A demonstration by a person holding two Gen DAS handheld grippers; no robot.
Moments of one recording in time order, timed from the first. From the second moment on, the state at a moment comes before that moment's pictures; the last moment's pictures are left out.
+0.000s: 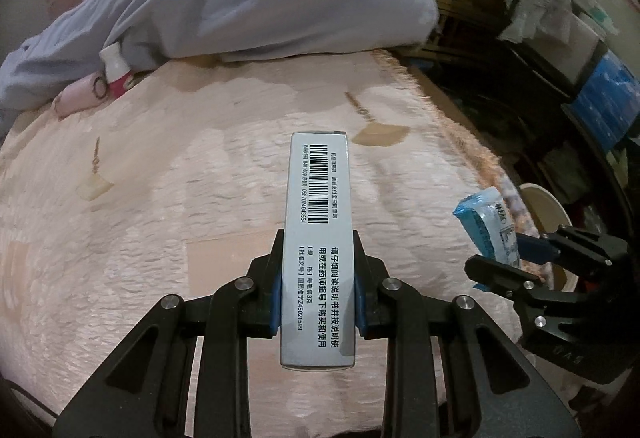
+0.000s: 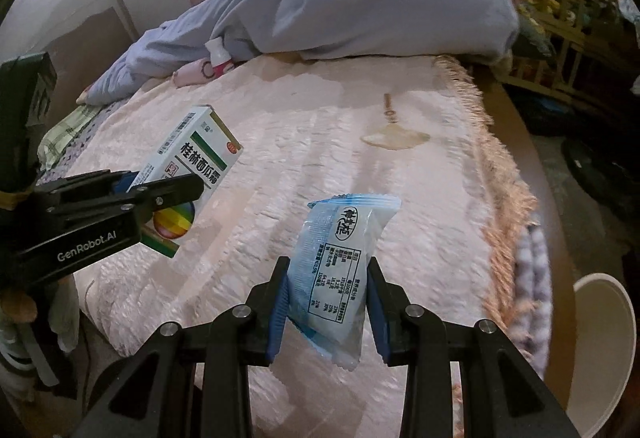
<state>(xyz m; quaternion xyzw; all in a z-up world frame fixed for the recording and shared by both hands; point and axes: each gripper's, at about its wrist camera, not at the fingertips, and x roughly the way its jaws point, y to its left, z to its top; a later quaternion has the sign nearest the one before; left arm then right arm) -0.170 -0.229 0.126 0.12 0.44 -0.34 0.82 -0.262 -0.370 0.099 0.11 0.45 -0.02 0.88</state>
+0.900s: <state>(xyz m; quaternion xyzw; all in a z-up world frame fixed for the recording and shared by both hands) -0.263 -0.363 0.140 0.18 0.41 -0.44 0.78 -0.386 -0.478 0.107 0.16 0.42 -0.15 0.88</state>
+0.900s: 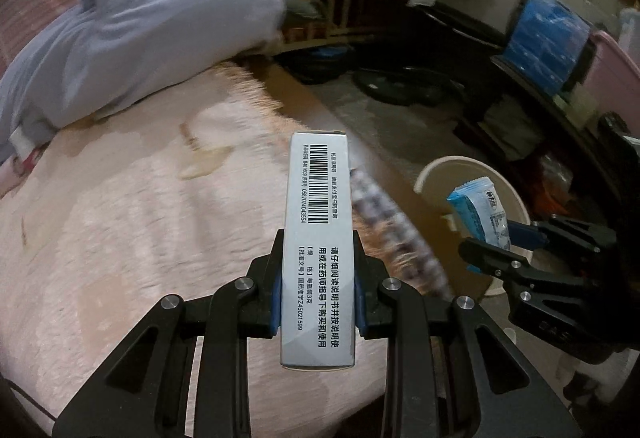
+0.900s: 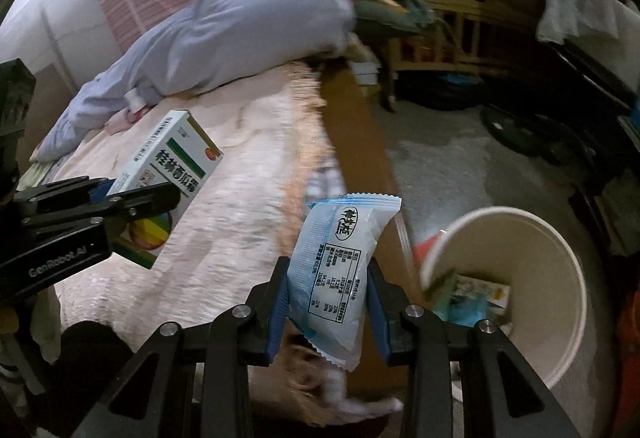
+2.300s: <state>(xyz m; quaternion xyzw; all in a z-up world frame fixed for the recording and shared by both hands) -0.341 -0.514 0.101 0.19 0.43 -0.54 0.70 -0.504 -0.612 0.041 0.26 0.42 -0.29 0.82</state>
